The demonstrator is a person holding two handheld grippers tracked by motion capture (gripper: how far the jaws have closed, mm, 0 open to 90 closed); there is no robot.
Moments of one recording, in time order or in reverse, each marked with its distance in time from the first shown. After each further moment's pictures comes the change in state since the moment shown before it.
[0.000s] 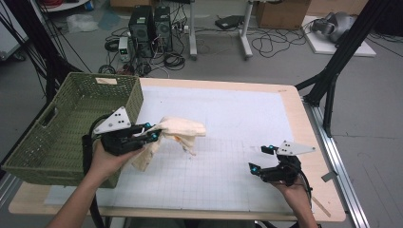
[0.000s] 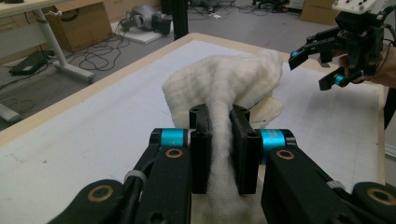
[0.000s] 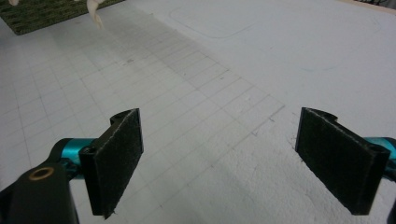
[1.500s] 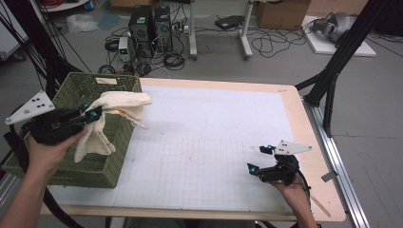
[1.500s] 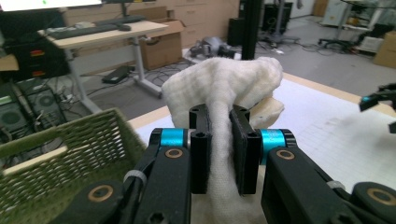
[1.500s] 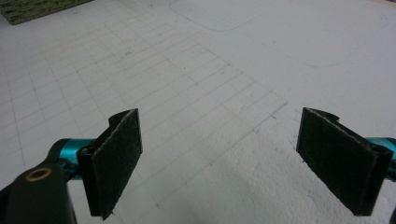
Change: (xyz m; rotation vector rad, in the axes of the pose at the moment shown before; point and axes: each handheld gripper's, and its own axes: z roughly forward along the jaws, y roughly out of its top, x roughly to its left) left arm 0.056 -0.002 -0.115 -0.125 0.286 -0.090; right arm -0.001 0.000 0.006 0.027 0.005 -0.021
